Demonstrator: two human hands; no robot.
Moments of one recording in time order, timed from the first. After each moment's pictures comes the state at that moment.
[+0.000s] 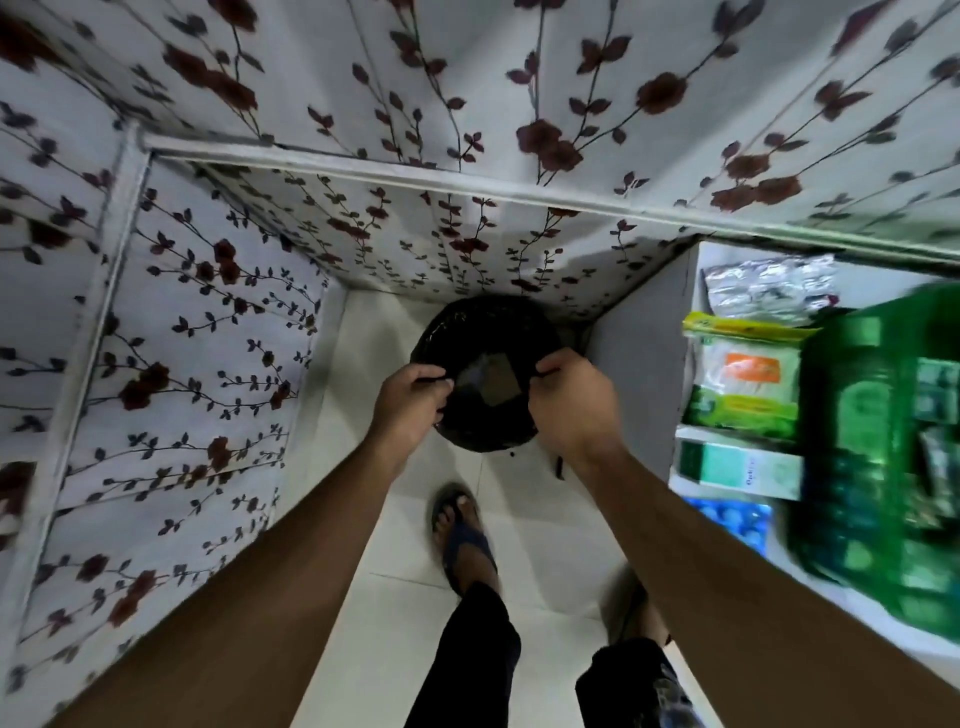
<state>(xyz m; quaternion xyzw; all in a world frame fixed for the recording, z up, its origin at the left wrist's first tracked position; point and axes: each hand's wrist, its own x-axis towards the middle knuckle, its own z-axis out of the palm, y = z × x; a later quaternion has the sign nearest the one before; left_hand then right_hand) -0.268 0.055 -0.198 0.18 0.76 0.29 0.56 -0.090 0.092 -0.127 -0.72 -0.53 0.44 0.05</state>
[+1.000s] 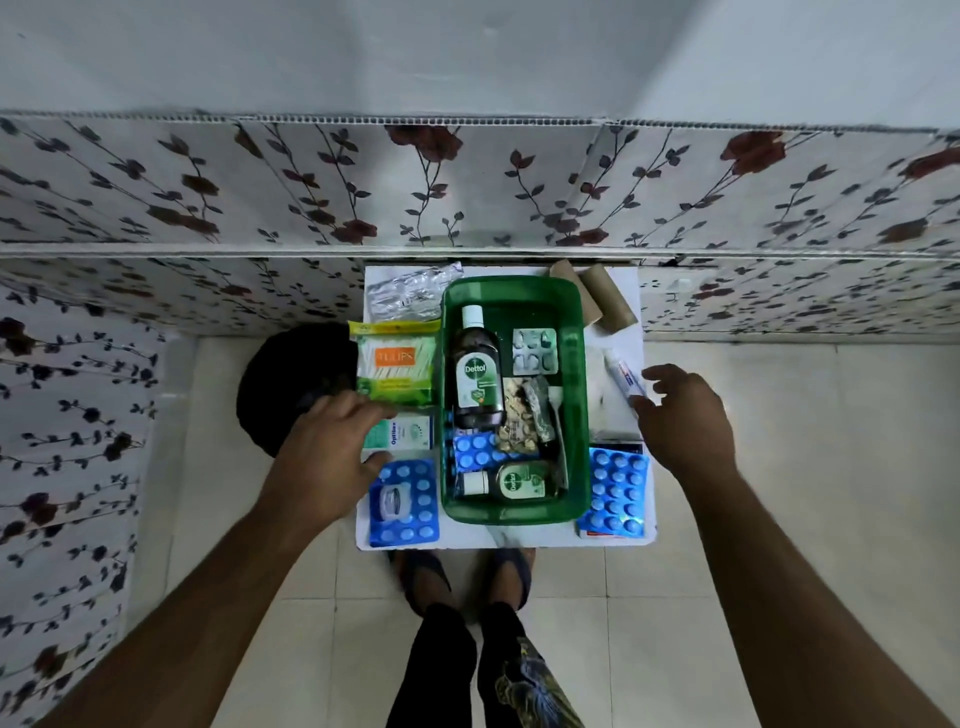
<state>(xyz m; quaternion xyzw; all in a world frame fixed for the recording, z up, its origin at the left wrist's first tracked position) -0.036 0.036 -0.055 0.75 0.63 0.02 0.21 0.322 0.066 -0.050 -0.83 -0.48 0.29 0.05</state>
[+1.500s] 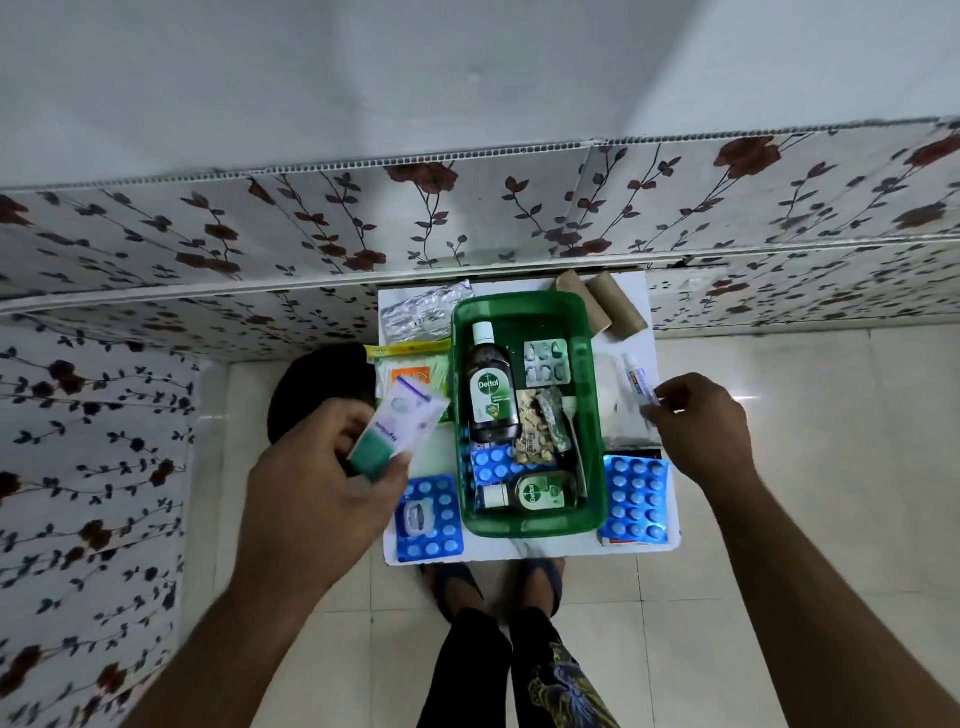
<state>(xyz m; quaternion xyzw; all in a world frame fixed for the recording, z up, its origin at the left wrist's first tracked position) -0.001 0.035 0.074 0.60 0.74 0.13 0.27 0.321 0.063 -0.042 -0.84 -0.41 0.35 0.09</state>
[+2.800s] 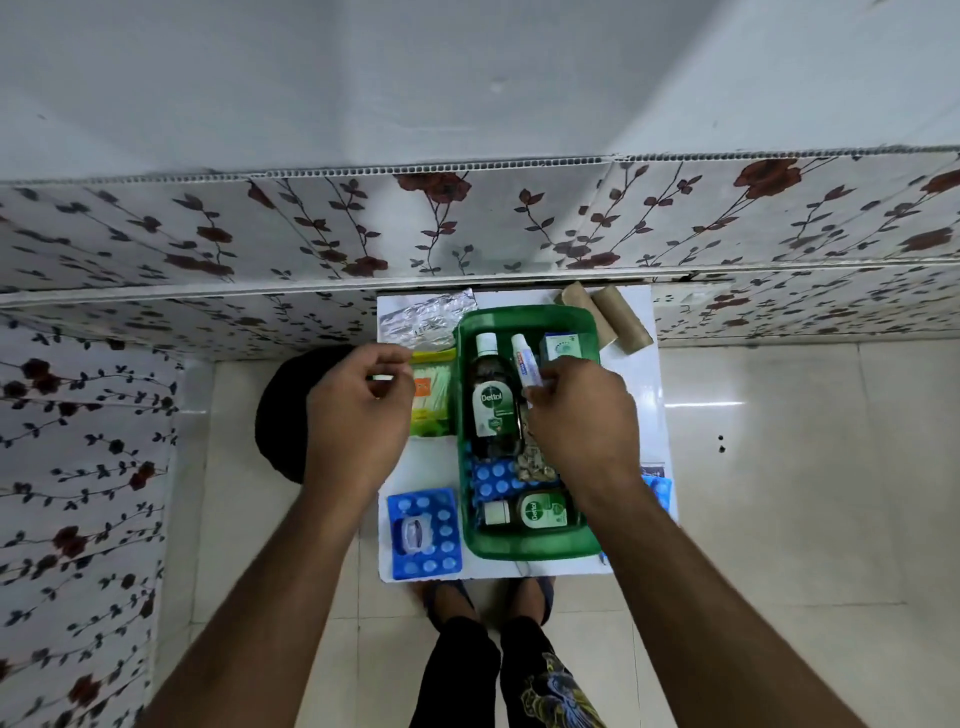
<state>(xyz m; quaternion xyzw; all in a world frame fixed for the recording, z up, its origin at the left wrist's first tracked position) 0.020 0.099 0.023 0.43 0.76 0.30 0.39 0.201 0.098 0.013 -0.79 -0.53 0.32 0.08</state>
